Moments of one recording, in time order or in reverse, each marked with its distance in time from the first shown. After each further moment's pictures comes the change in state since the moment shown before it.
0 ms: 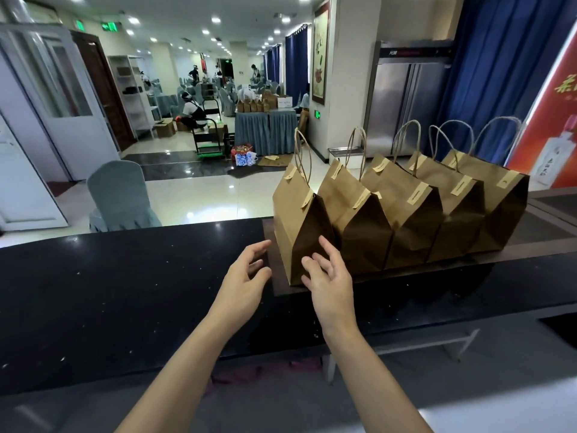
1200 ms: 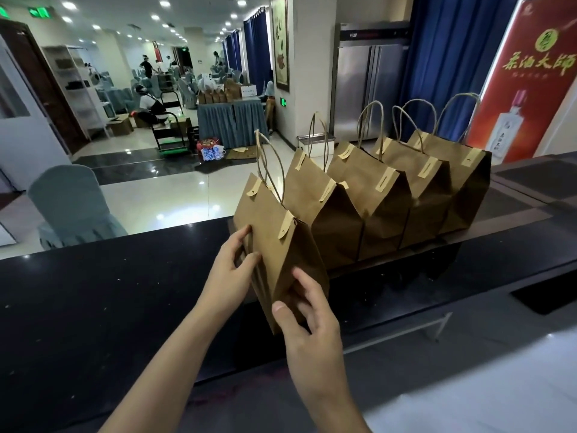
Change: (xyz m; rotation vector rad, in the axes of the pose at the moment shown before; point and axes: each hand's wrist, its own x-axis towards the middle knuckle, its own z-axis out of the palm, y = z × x) left_hand 0.050 -0.002 0.034 -0.130 -0.066 -0.012; right_hand -0.061 0.000 -0.021 -0.031 -0.015 -0.047
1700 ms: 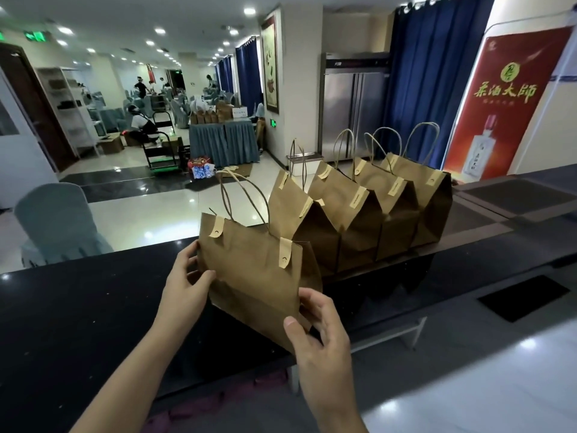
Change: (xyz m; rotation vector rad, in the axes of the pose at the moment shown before) left_hand -0.022 0.000 -0.031 0.062 0.223 0.000; right_hand -0.022 -0.013 -0.035 -0.001 0.099 -0.135
